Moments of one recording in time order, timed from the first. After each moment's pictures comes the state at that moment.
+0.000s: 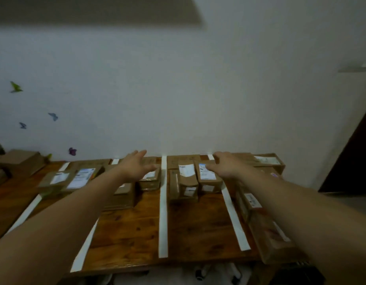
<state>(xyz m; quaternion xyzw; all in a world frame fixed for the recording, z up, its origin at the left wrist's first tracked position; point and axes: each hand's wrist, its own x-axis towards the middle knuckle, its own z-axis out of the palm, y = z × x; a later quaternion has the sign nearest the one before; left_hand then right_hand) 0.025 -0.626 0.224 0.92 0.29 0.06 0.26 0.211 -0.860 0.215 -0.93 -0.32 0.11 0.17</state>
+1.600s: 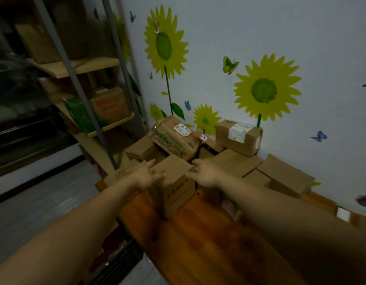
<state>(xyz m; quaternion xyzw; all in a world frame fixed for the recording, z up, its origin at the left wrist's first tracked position) -0.577 0.154 0.167 0.67 0.67 0.08 0.30 -0.362 0.147 0.144 -0.65 -0.70 0.28 0.09</state>
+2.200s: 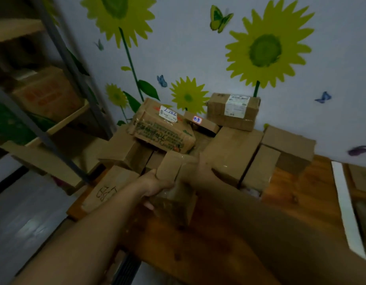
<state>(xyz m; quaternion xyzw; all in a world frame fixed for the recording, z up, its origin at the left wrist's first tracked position) -0.600 0.279 0.083 0.63 0.59 -0.05 0.50 -0.439 0.225 0.057 -0.81 -0.42 0.37 0.19</state>
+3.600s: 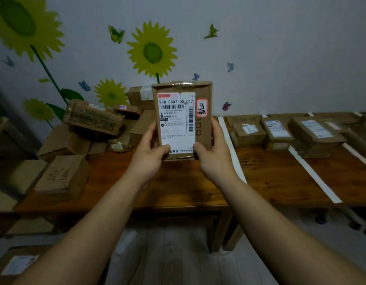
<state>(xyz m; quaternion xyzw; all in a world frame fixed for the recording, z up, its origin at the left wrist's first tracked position) -0.601 -0.018 0.172 0.67 0.21 0.28 0.66 -0.511 -0.151 0.176 -0.70 -0.29 0.08 0.64</state>
